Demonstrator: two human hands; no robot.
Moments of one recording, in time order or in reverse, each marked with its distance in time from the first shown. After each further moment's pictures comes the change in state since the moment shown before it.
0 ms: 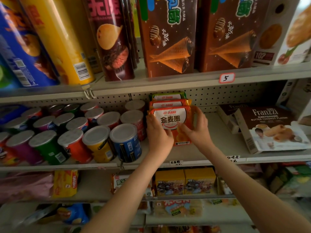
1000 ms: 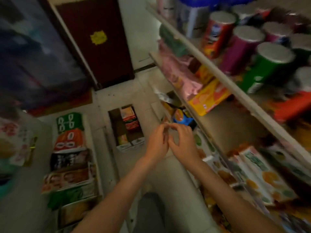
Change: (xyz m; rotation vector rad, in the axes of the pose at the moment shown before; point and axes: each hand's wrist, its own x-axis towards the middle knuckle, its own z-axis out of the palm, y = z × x) left_hand -0.252 -0.303 -0.218 0.034 0.510 -0.724; right_hand -0.296 -0.122 0.343 0.104 -1.167 -0.568
